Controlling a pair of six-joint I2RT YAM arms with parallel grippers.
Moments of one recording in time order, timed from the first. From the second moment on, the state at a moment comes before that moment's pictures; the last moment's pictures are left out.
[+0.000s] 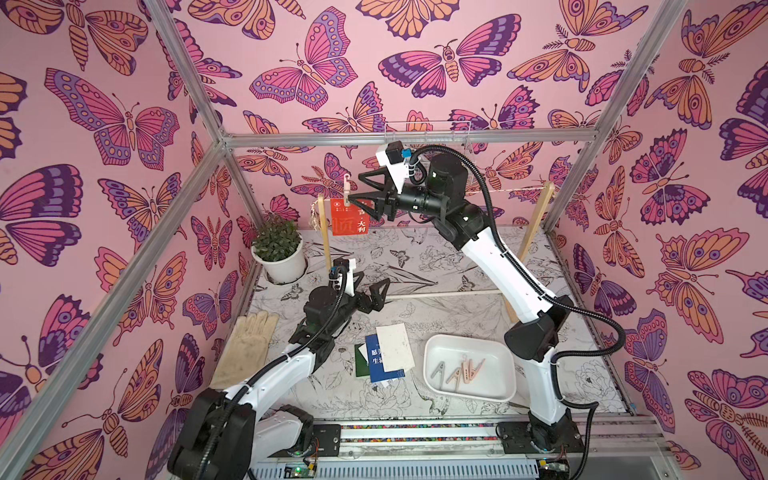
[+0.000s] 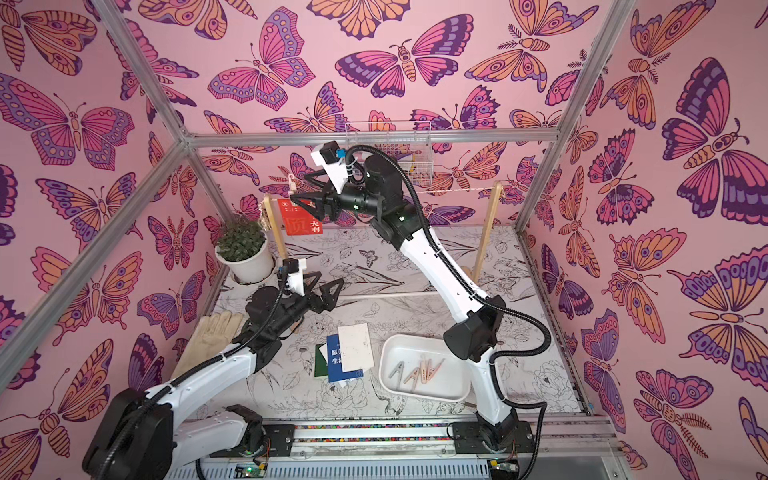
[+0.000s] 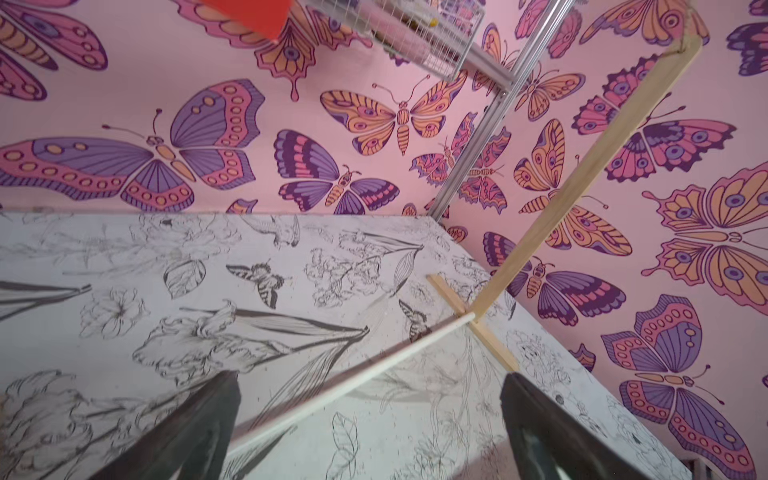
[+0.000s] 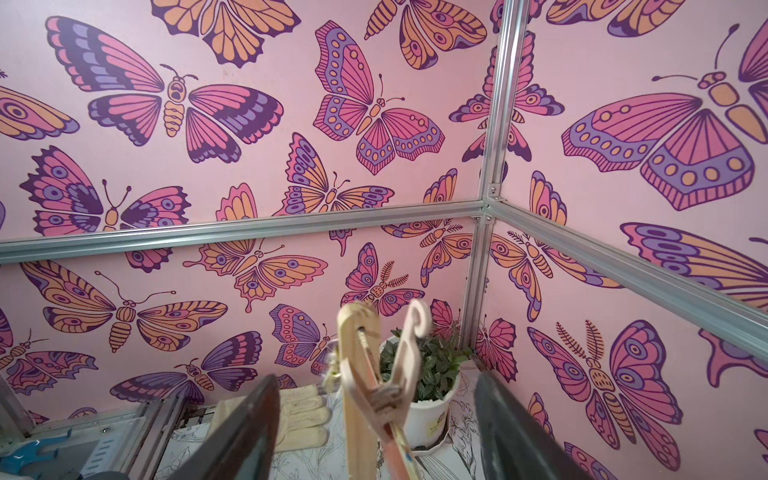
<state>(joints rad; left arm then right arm) -0.39 1.20 0.53 0.63 0.26 -0.37 0.68 2.13 2.48 -0.25 -0.66 0.07</state>
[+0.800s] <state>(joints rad) -0.37 1.48 0.62 1.23 0.13 -0.35 0.66 2.15 2.51 -0.27 -0.76 0.08</state>
